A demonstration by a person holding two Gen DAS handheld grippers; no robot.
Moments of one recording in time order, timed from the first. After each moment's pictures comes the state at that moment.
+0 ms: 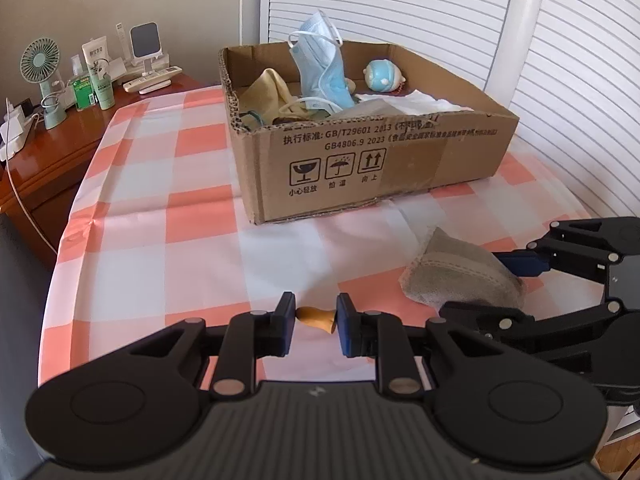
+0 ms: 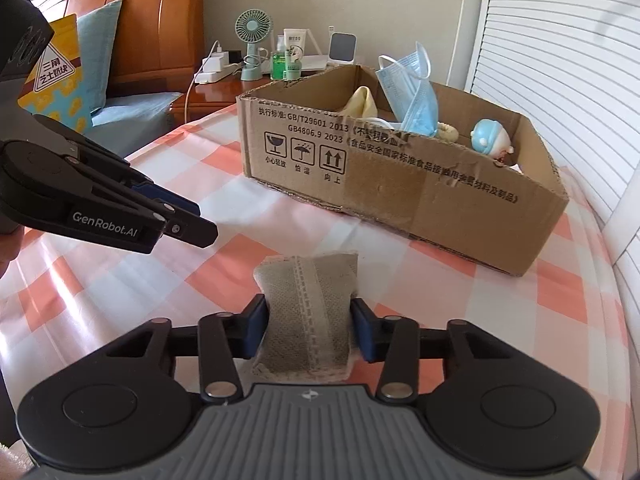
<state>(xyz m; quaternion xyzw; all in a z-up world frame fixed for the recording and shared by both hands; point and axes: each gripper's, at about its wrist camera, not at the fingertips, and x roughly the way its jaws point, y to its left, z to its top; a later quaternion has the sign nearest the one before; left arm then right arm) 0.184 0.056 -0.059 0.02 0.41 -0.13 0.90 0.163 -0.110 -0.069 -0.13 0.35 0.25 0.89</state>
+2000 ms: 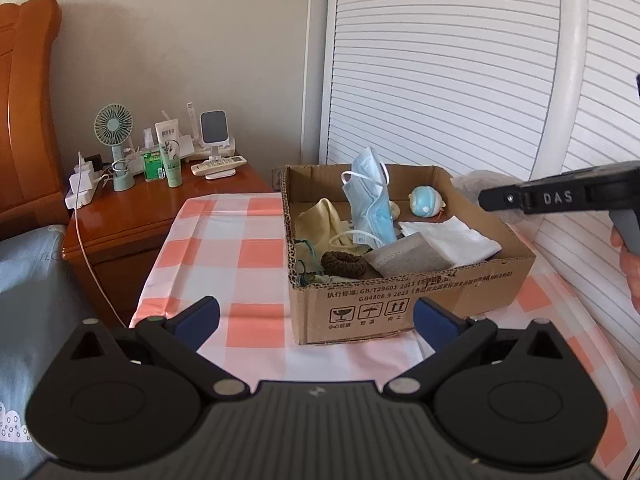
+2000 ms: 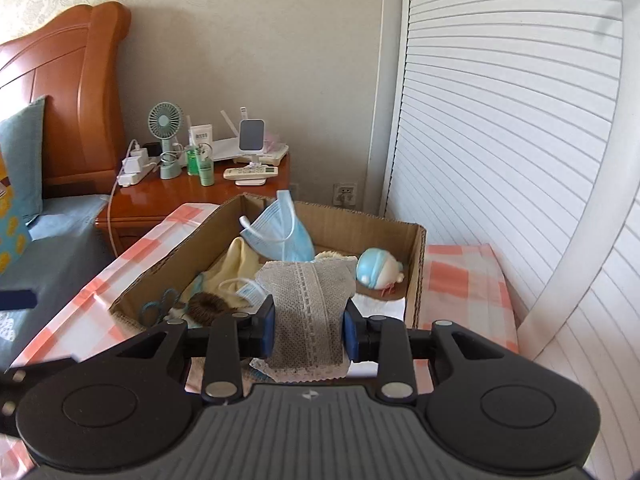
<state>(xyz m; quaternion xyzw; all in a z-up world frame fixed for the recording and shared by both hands) 0.179 0.060 0.013 -0.02 0.30 -0.03 0.95 0.277 -0.159 0.044 -0.07 0.30 0.18 0.93</state>
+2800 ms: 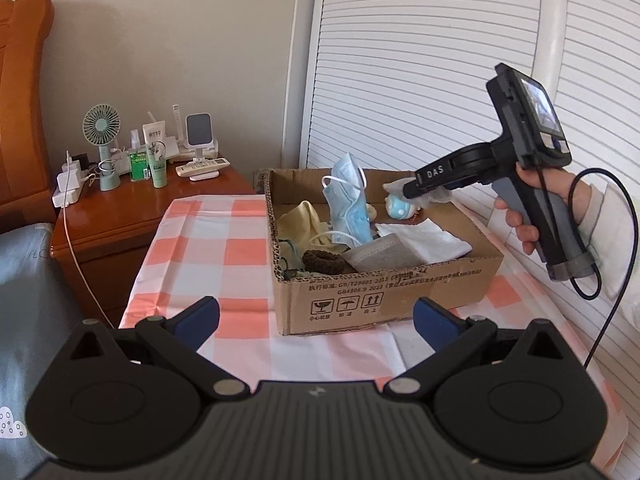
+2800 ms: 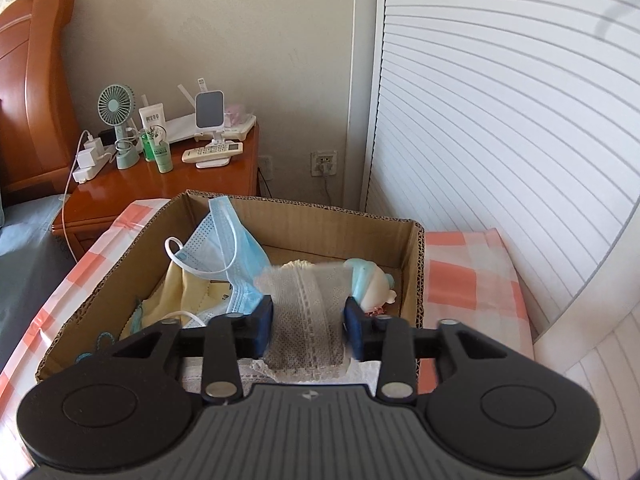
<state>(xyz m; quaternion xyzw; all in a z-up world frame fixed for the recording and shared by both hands) 0.156 0.061 0.024 -0.03 0.29 -0.07 0.95 0.375 -0.147 0.021 -0.05 0.37 0.14 0.92</state>
